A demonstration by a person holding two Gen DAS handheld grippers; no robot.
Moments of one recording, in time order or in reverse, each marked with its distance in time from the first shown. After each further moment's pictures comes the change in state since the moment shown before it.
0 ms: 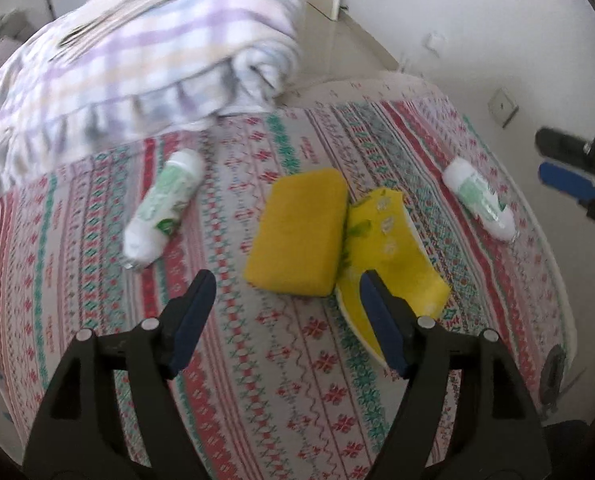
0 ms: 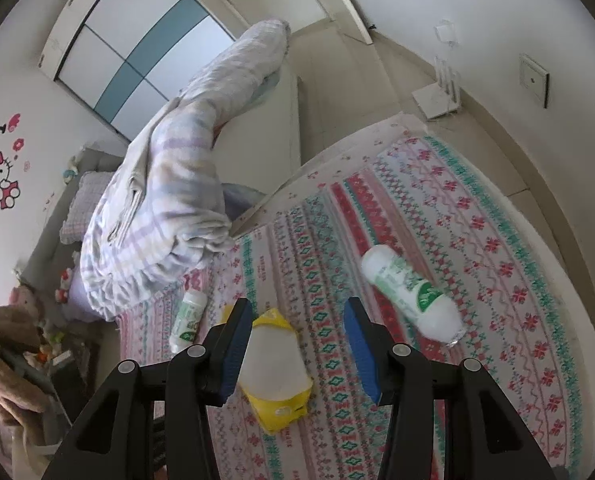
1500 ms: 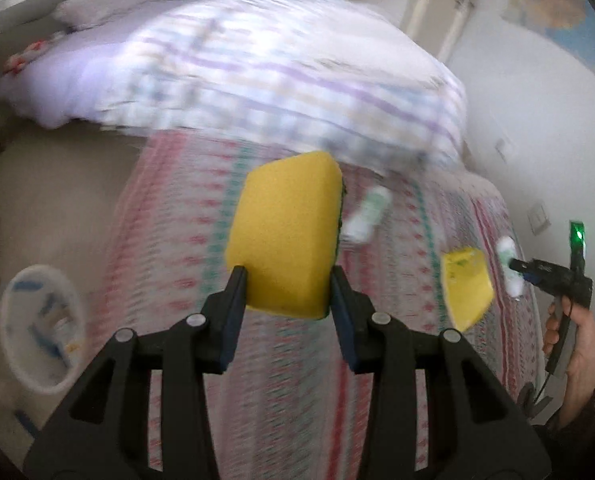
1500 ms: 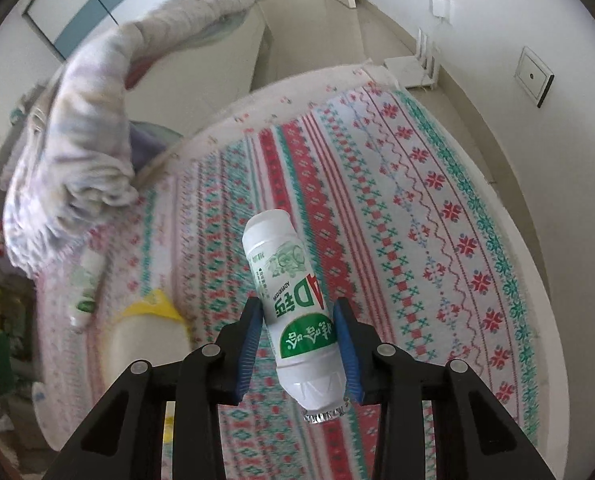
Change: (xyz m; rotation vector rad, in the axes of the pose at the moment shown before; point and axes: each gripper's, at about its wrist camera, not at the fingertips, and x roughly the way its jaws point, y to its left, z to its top) left arm -0.154 0.187 -0.104 -0.417 -0.156 0.101; right arm 0.069 -0.029 0.006 -0.109 0.172 -0.214
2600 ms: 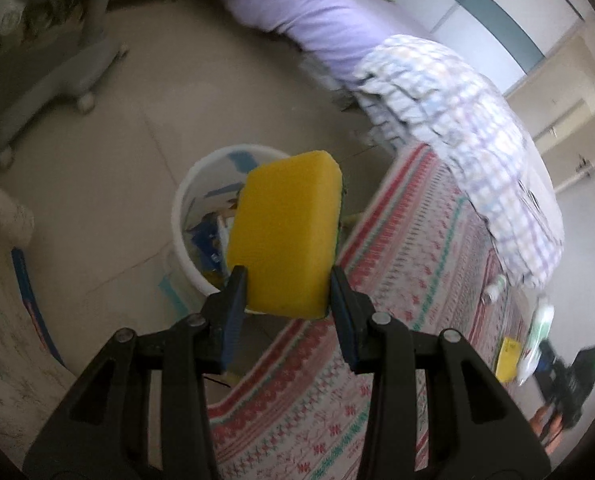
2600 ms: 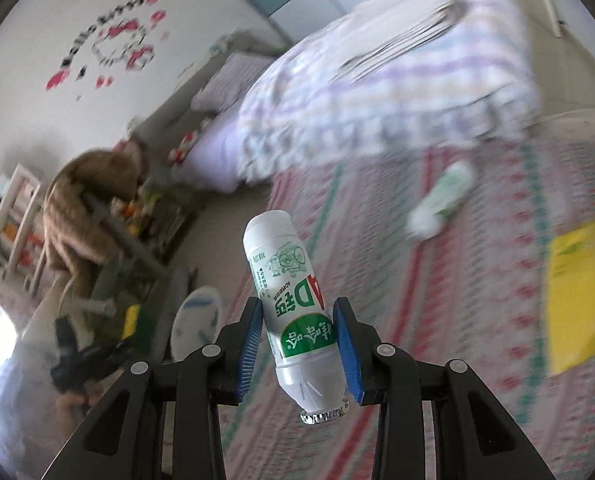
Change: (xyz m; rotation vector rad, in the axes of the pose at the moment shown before) left arm -0.054 0.256 -0.102 -0.649 0.034 0.089; right arm -0.045 0.263 -0.134 -0.375 0.047 0.620
